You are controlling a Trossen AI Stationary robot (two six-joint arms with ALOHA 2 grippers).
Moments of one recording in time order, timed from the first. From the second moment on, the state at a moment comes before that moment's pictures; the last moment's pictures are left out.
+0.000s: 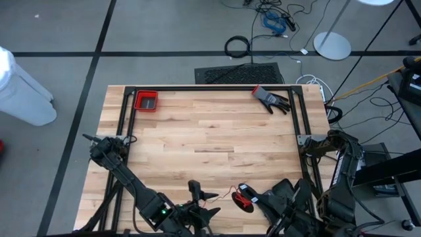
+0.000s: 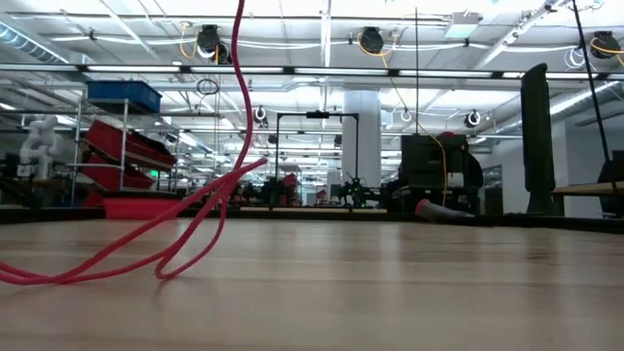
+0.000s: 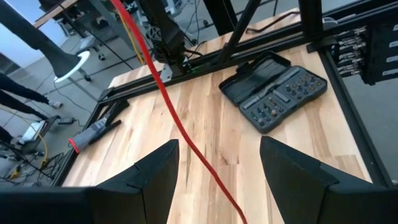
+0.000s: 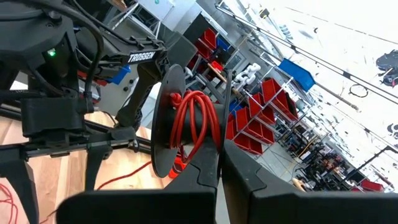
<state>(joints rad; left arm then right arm) -0.74 1.99 1.85 -0.57 -0.92 -0.15 1.04 1.80 1.94 -0.14 1.57 -0.61</state>
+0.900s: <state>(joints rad) -0.74 1.99 1.85 -0.62 -0.96 -0.14 1.04 1.80 1.94 -0.14 1.57 -0.62</state>
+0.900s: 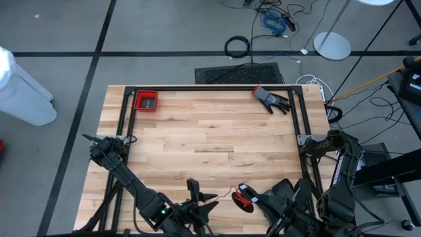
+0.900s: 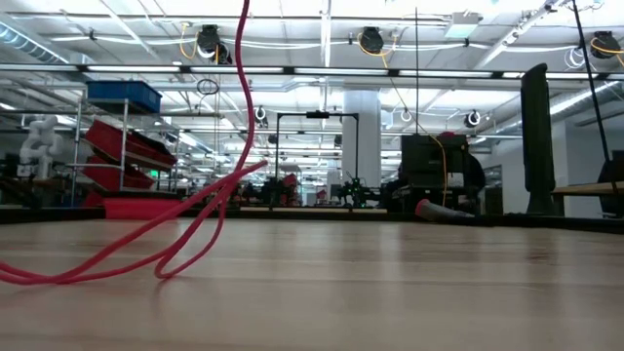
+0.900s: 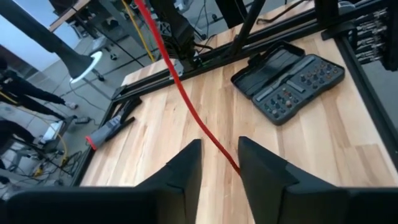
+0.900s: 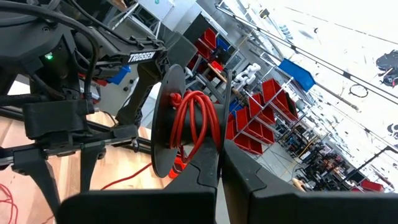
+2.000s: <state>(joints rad) -0.72 1.99 1.85 -0.53 -1.02 -0.07 0.95 1.80 1.94 -0.16 1.44 -0.43</state>
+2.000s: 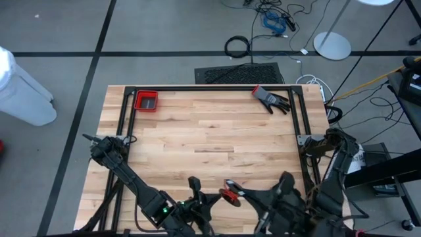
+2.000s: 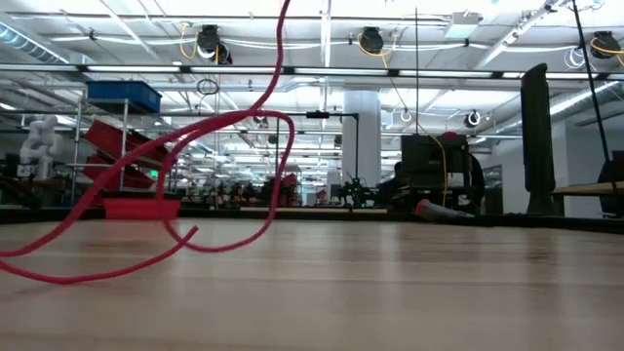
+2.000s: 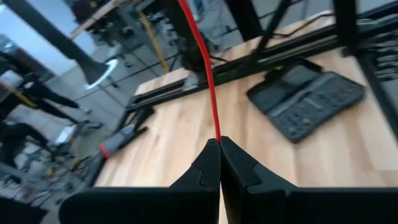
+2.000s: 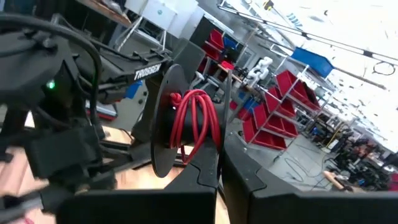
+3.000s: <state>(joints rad) -0.84 1.94 1.85 -0.37 -1.26 0.13 0.73 1.91 1.94 -0.35 1.36 -0.35</state>
